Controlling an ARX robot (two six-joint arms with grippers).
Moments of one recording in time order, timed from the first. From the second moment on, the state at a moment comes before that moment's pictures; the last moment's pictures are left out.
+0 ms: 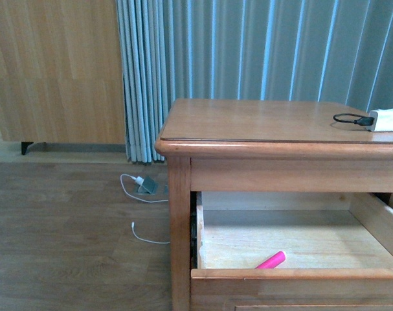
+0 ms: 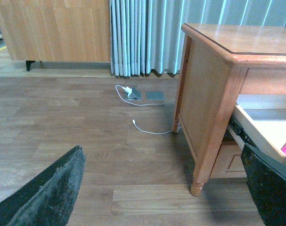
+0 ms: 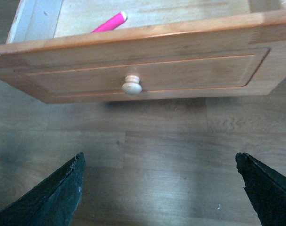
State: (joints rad) left arm 0.00 0.00 0.02 0.00 0.00 0.00; right arm -0.07 0.83 0.35 -0.23 -0.28 0.03
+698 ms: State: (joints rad) left arm 0.00 0.00 0.02 0.00 0.00 0.00; right arm 0.18 1.59 0.62 0.31 -0.01 0.12
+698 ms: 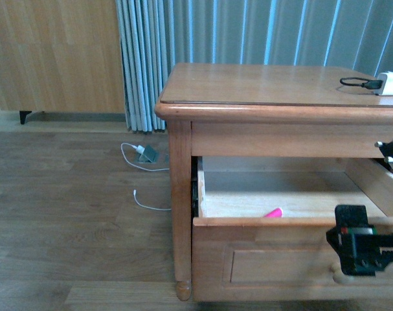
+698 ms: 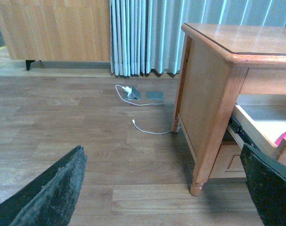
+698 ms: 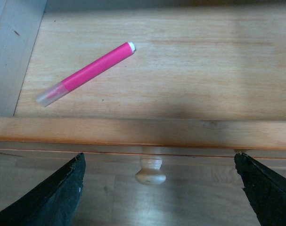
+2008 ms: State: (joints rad) left arm 0.00 0.00 0.02 0.00 0.00 0.00; right arm 0.16 2.13 1.06 0.74 0.08 0.10
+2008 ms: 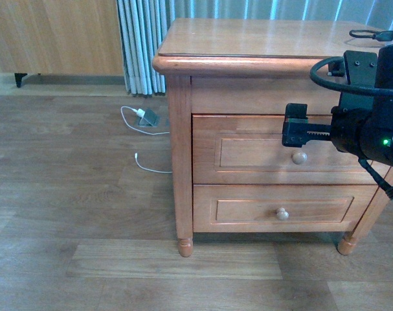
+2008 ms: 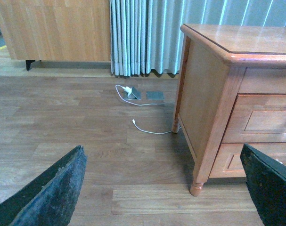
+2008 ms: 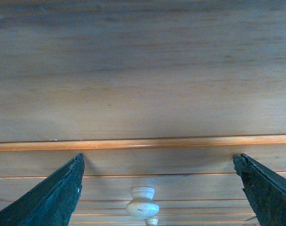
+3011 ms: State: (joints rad) left arm 0.00 0.00 0.02 0.00 0.00 0.00; right arm 0.11 1.75 0.78 0.58 -0.10 0.15
